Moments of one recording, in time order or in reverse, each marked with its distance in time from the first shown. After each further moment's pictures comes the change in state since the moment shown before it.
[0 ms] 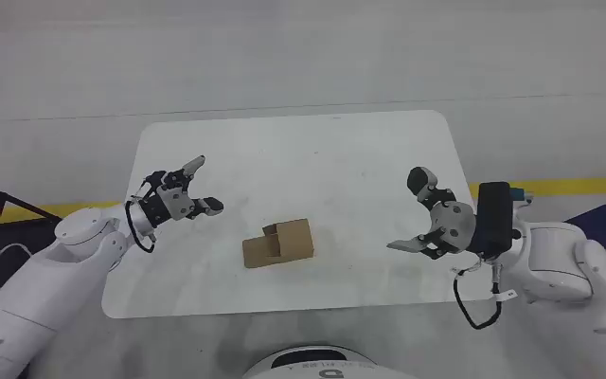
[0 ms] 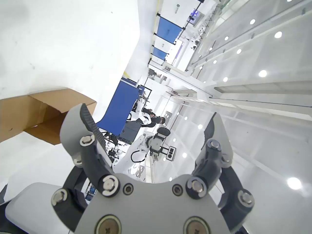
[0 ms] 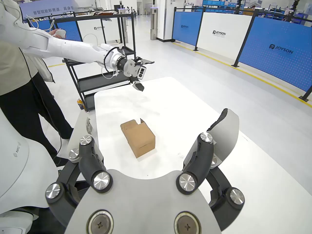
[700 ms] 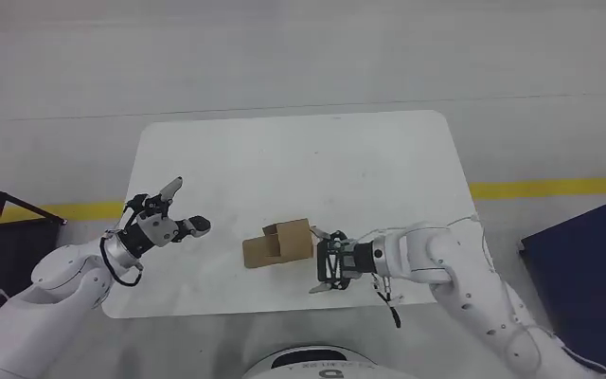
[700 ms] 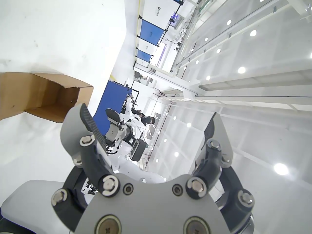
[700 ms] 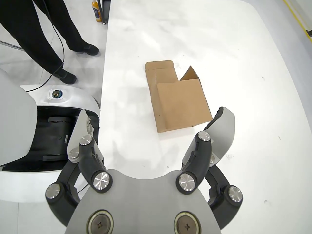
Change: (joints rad) left arm 0.340 0.017 -0.266 -0.120 -0.007 -0.093 -0.008; right arm 0.402 -0.073 -0.727 0.228 -0.557 0.054 0.118
